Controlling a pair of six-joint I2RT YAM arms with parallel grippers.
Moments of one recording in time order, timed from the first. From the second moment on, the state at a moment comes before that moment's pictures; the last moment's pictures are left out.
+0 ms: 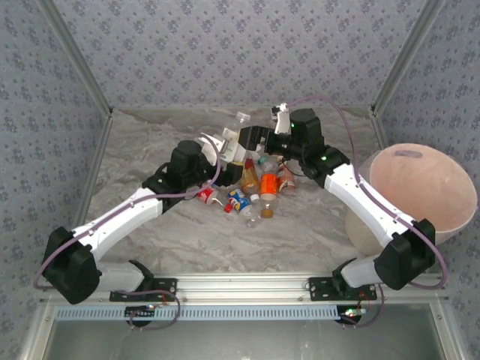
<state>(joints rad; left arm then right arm) -0.67 1.28 0.96 -0.08 0.15 -0.17 0.53 1.39 1.27 -0.22 -0.38 0.62</state>
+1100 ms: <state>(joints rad) -0.76 1.31 1.02 -0.05 0.21 -0.15 0.50 1.28 1.26 -0.32 -0.24 0.50</state>
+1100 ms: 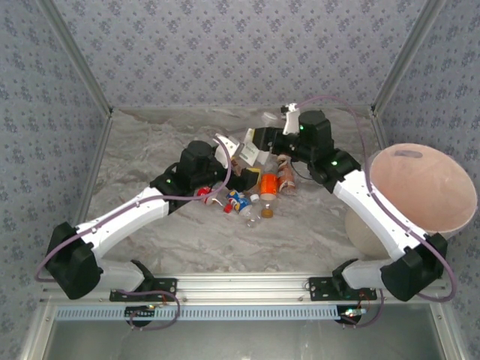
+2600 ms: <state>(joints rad) -0.70 1.25 0.96 0.00 -0.23 -0.30 -0.22 0.78 1.24 -1.01 0.54 0.13</state>
